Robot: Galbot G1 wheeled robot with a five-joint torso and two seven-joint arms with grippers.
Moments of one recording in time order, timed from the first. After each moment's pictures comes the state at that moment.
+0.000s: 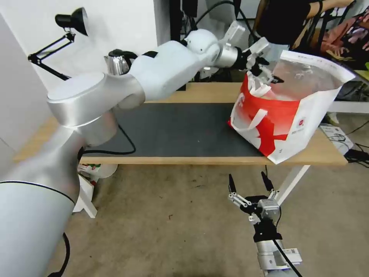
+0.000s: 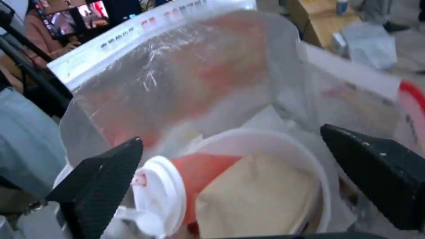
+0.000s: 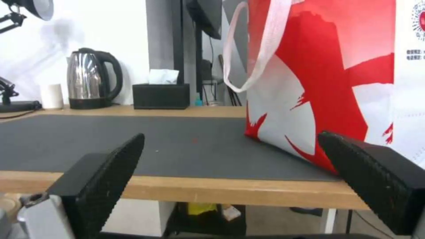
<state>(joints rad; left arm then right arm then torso) -0.54 -1.56 0.92 -0.72 -1.10 0.25 0.81 -1.66 0.93 0.12 2.14 0.12 0.37 0.60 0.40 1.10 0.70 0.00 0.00</state>
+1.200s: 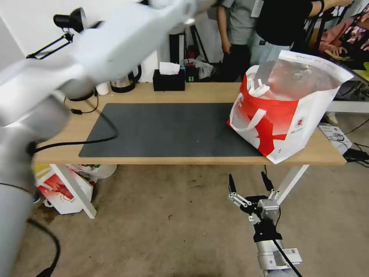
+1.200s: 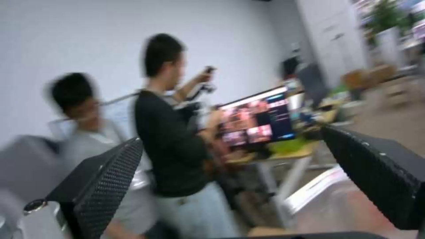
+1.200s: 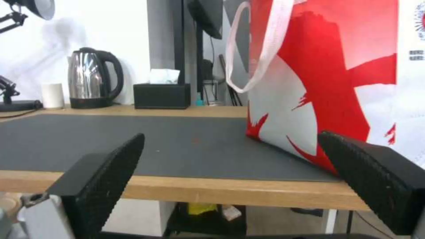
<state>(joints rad) -0.56 -1.13 0.71 -1.21 -1.18 0.03 0.27 -1.66 0.93 0.12 2.14 0.12 0.37 0.60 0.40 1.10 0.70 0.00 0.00</state>
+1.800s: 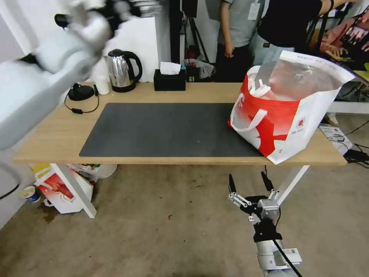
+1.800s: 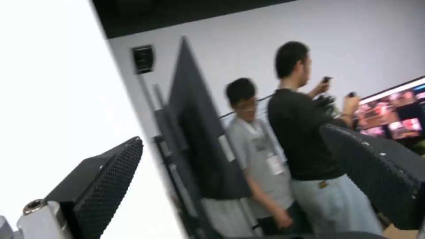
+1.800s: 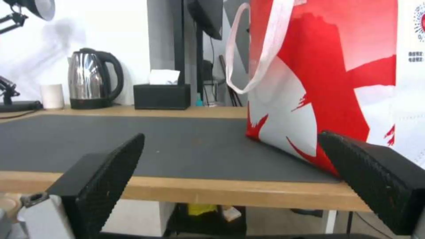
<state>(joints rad) 0.02 -0.48 0.22 -1.82 -0.99 -0.08 -0.04 -1.66 0.93 0.12 2.14 0.12 0.37 0.60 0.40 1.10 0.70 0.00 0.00</state>
